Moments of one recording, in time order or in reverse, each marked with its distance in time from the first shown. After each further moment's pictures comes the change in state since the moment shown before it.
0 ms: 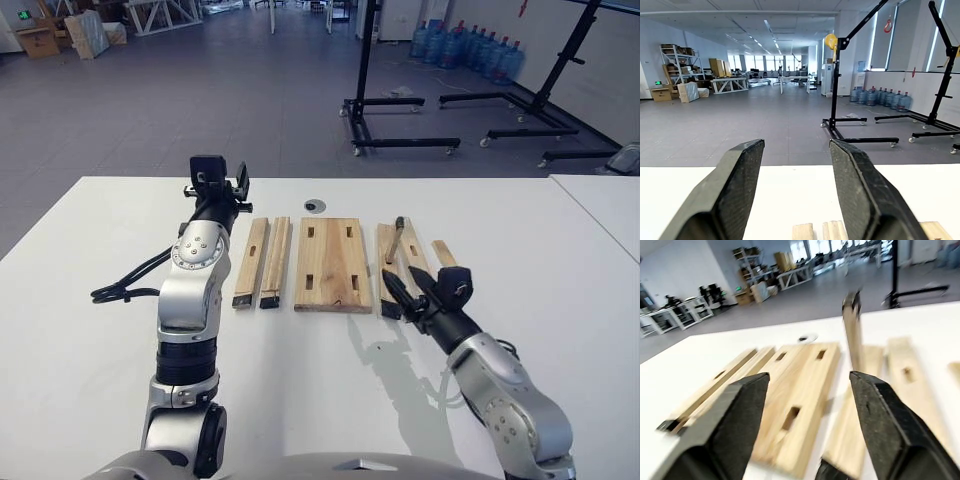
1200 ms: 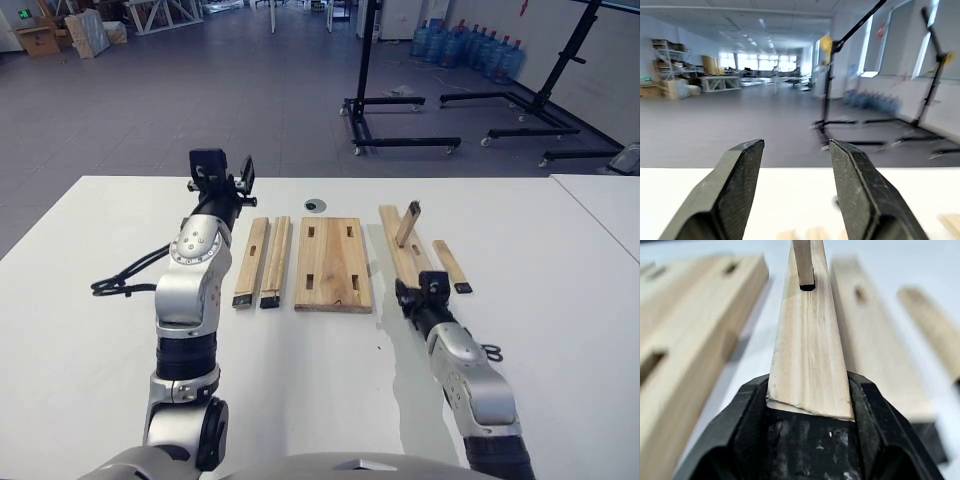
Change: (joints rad) left arm -0.086 -0.027 0.104 0.006 -0.234 0.053 -0.083; right arm -0.198 0.076 0.006 0.306 -0.361 -0.150 -0.108
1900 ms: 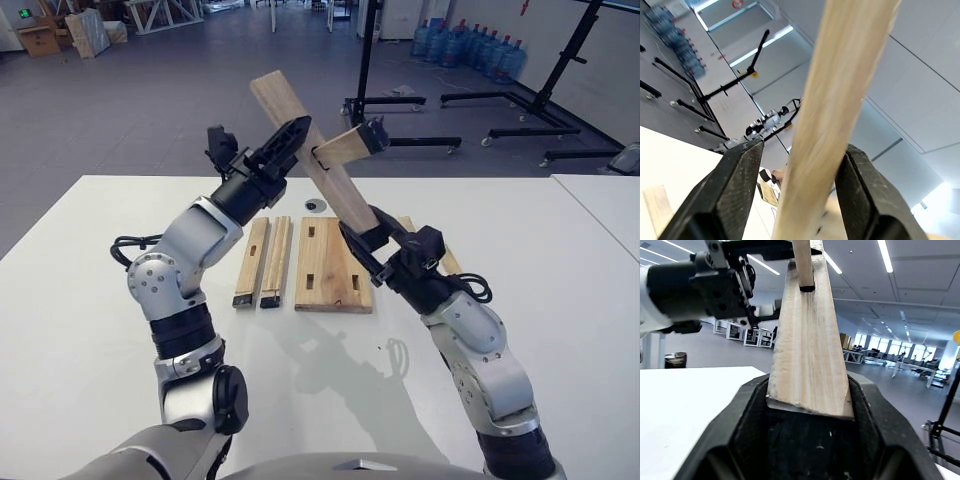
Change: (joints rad) left arm -0.091 -0.053 0.232 0.068 -1.314 0.340 0.290; right arm -0.033 -0.113 0.173 -0.280 0.084 -0.293 0.379
